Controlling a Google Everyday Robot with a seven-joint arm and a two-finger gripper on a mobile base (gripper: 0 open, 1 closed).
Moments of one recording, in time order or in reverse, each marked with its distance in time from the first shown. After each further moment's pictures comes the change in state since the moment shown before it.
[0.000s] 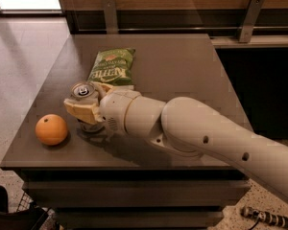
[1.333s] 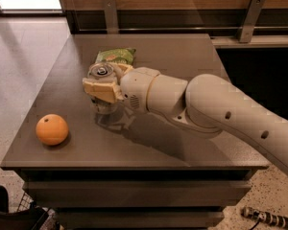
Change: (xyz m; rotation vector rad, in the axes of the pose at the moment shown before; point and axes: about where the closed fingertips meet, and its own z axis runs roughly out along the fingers) arm -0.037 -0.052 -0.022 -0.007 -0.066 -0.051
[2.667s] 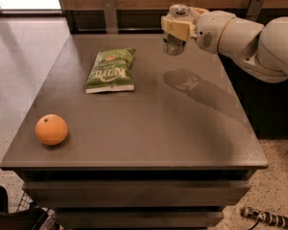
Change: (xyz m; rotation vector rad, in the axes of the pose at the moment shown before) arm -0.070 -0.221 -0.099 0.281 -0.052 -0.087
